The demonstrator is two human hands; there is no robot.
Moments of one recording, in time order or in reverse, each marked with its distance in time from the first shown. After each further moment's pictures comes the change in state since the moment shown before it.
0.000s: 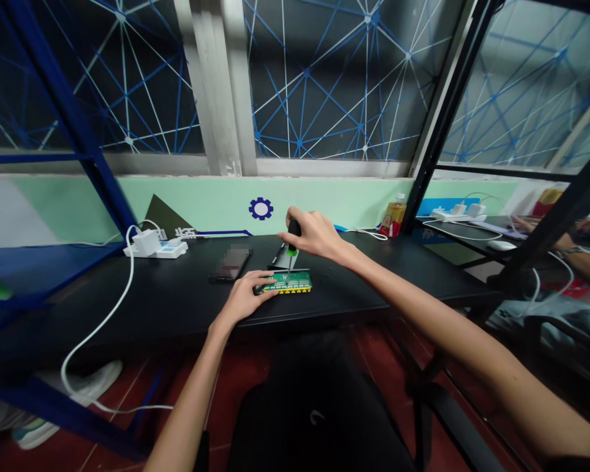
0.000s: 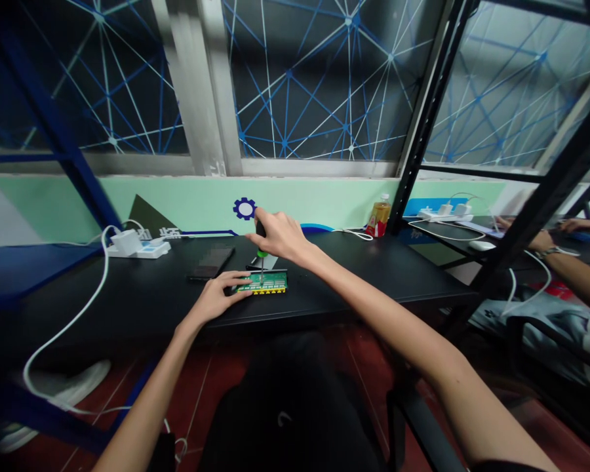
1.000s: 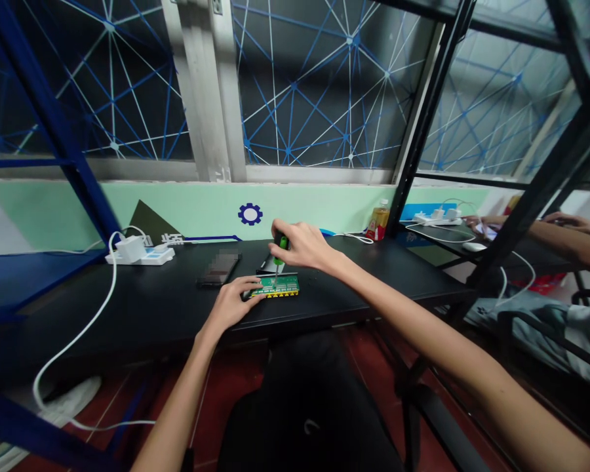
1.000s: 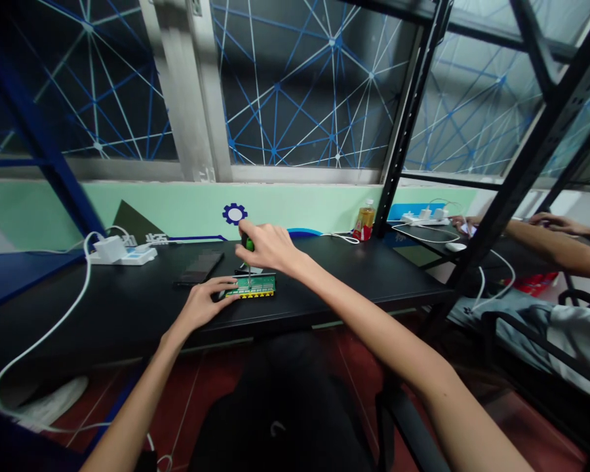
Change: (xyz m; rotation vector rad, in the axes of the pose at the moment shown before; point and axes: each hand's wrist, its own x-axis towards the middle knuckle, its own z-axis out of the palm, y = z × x) left_hand -0.003 0.000 0.002 0.051 0.086 0.034; right_hand -0.018 -0.012 -0.012 -0.064 -0.002 -0.080
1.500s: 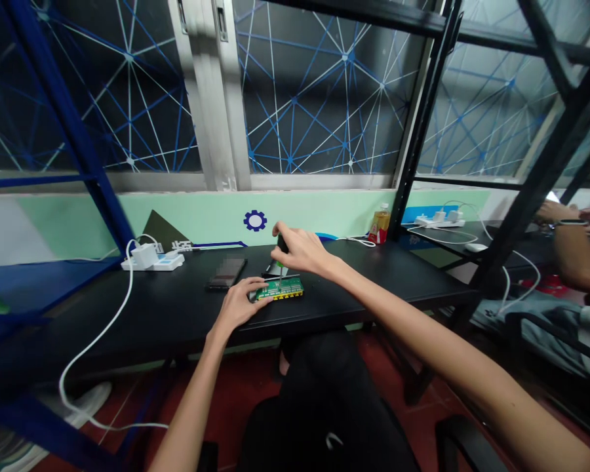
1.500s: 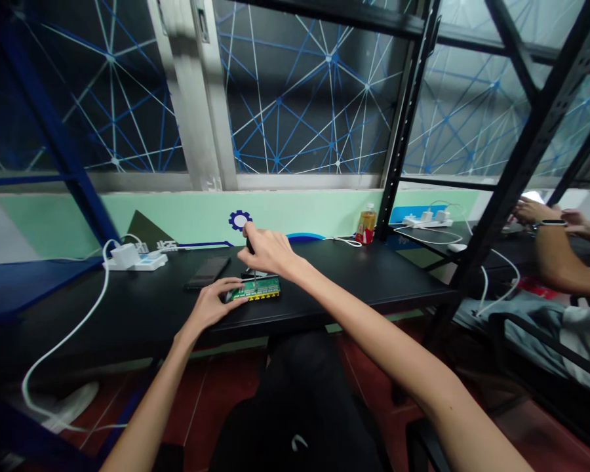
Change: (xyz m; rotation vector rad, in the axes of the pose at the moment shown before) left_hand -0.002 0.002 0.000 0.089 0.034 0.029; right_hand -0.001 -0.012 0.000 0.006 -0.022 0.047
